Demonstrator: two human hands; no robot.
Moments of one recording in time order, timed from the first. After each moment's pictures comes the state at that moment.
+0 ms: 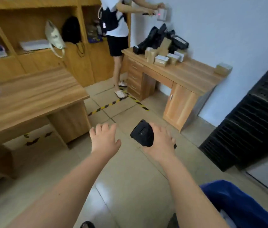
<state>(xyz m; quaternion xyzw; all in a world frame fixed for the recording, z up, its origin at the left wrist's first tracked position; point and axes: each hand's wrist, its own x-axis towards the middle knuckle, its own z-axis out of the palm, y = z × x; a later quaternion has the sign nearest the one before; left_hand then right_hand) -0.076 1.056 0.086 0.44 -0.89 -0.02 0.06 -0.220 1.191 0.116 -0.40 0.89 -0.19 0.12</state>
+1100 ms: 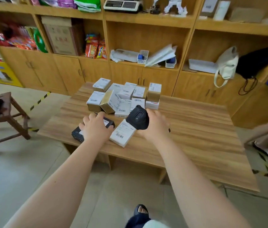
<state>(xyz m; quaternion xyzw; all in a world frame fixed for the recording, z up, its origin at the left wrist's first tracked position) 0.447 0.578 0.123 0.87 -0.48 -0.05 0.12 0.250 0.519 0.132 -0.78 0.57 -0.18 0.17</state>
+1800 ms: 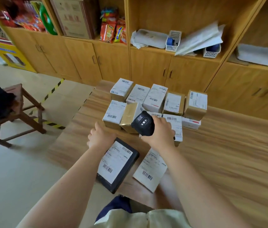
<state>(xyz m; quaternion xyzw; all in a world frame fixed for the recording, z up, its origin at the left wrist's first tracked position) 0.625 0.379 0.038 0.92 -0.26 -0.26 0.14 0.430 0.307 0.068 -0.77 0.57 -0.10 0.26</state>
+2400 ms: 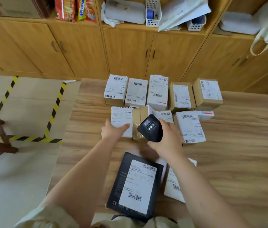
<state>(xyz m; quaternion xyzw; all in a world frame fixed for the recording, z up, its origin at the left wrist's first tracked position) 0.739 0.238 -0.043 0.82 -0.27 -0.47 0.19 0.537 0.272 0.025 -0.65 0.72 -0.05 0.26</state>
